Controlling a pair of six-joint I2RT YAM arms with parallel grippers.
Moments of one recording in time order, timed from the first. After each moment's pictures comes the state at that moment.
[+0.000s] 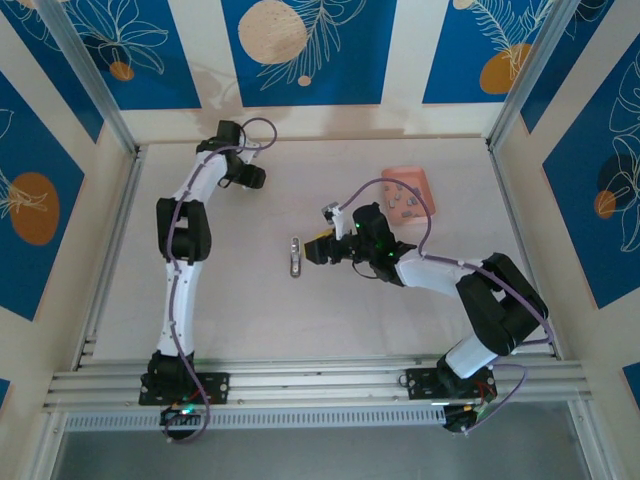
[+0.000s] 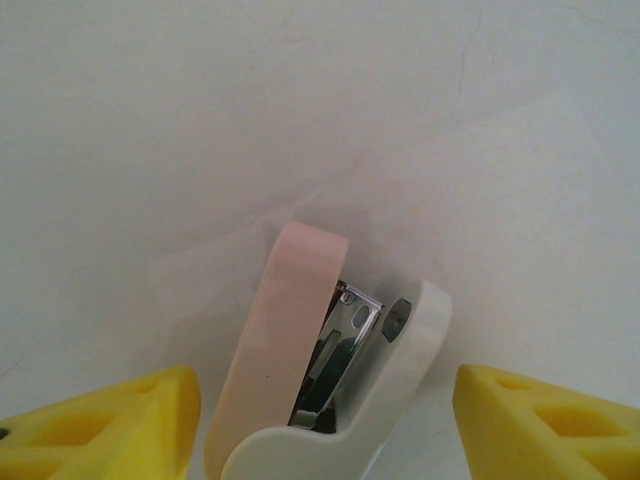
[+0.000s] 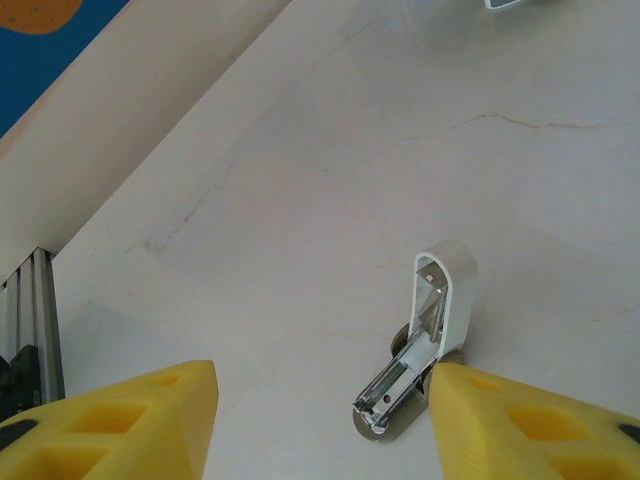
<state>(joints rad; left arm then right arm) -0.14 2.60 2.40 -0.89 0.15 0.23 0.63 1.56 0.77 0.32 -0.48 0.34</state>
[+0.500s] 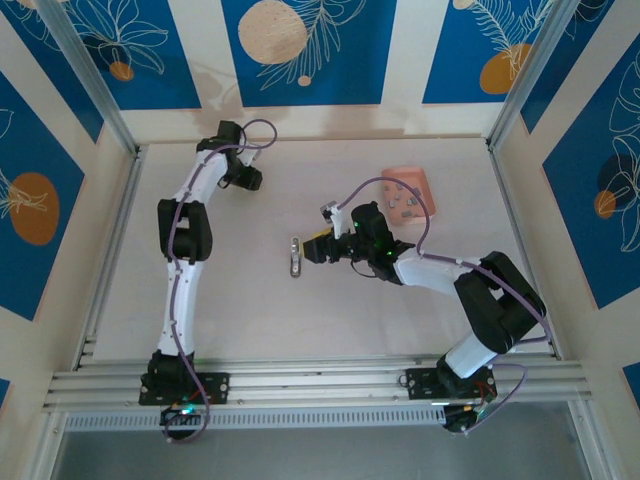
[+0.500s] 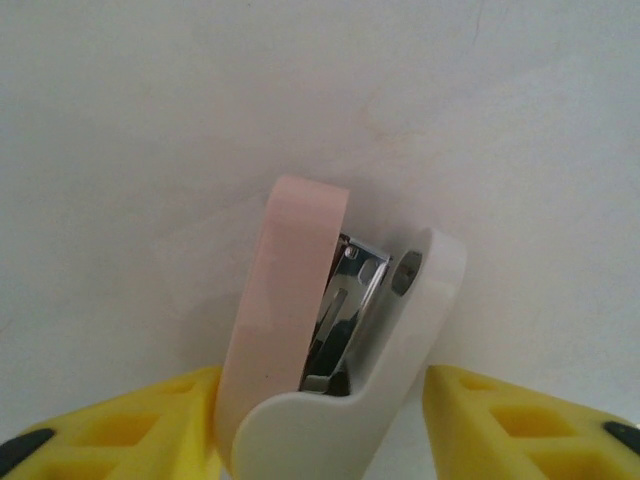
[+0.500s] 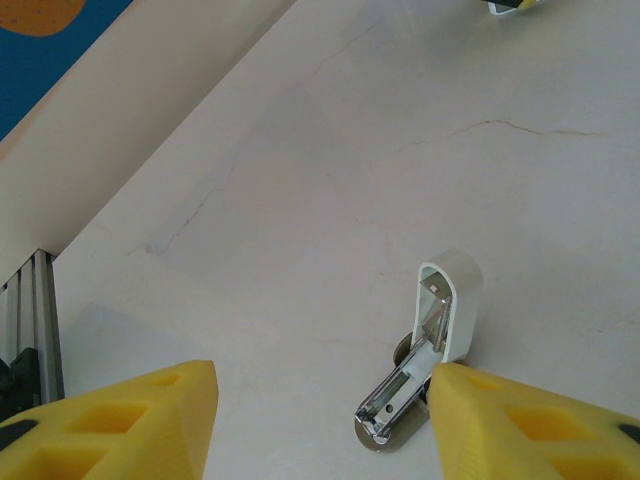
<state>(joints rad) -0.14 2.63 2.45 -0.97 0.12 0.24 0.63 1.58 0.78 0.32 -0.48 0.34</state>
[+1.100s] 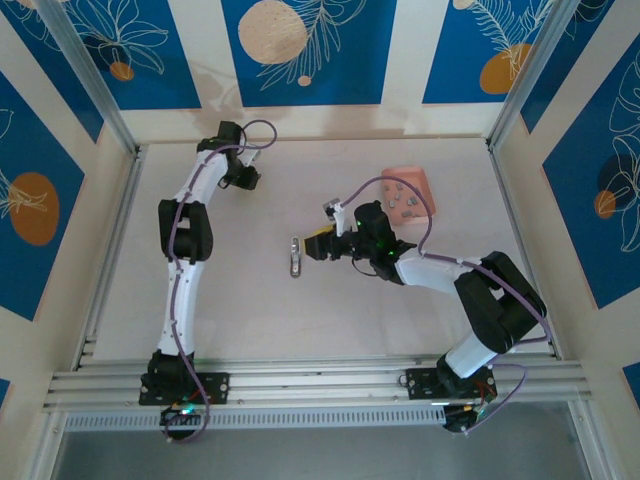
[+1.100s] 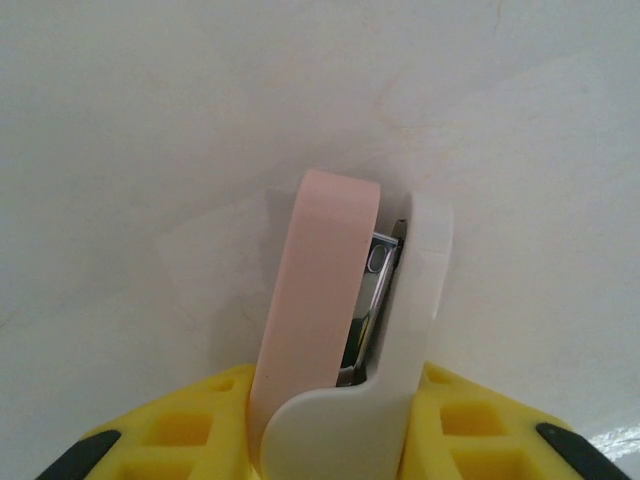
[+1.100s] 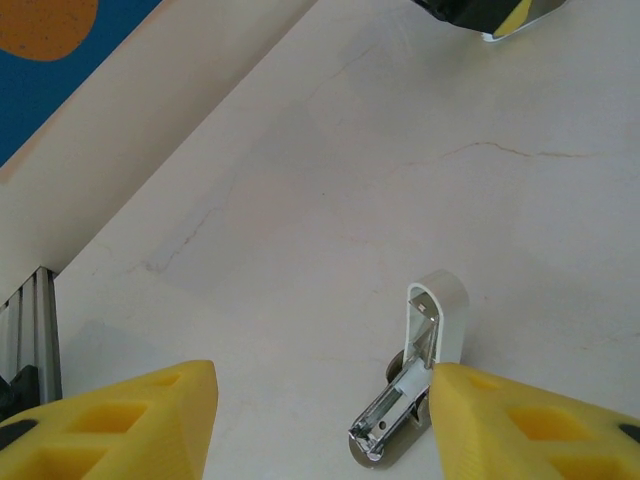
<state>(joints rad) -0.14 2.64 2.47 -0.99 0.12 0.23 0.61 1.58 0.77 0.37 -0.48 0.36</state>
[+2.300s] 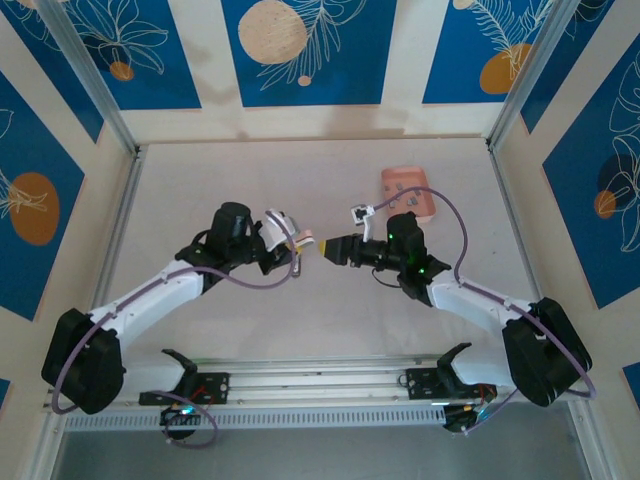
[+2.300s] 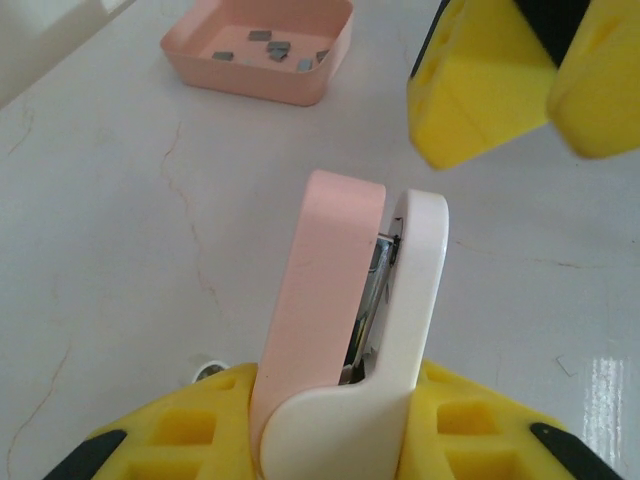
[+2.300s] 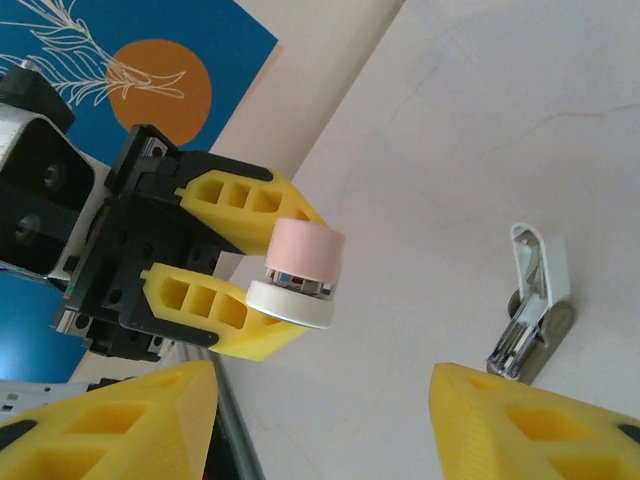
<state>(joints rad) -0.56 1.25 0.80 -0.13 0.43 0.39 0.57 1.24 0.59 0.37 -0.60 0.70</state>
